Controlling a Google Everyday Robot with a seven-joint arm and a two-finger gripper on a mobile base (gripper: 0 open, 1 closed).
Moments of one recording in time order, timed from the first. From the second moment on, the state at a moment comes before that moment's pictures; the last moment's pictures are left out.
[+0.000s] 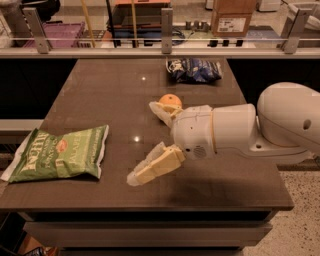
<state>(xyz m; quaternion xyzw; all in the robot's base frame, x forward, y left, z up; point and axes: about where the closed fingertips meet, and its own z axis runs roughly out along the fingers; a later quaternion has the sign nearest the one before) 0.429 0.037 0.901 -0.54 0.62 0.34 0.46</state>
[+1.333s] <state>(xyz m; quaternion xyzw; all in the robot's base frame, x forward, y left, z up) 0.451 0.125 0.862 -0.55 0.64 0.30 0.44</state>
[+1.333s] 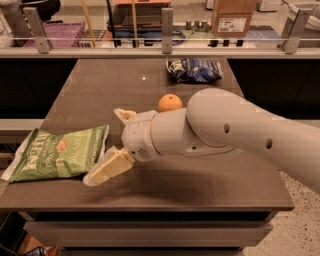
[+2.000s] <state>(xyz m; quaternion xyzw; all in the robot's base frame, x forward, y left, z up) 0.451 0.154 0.844 -0.55 0.62 0.33 0.45</state>
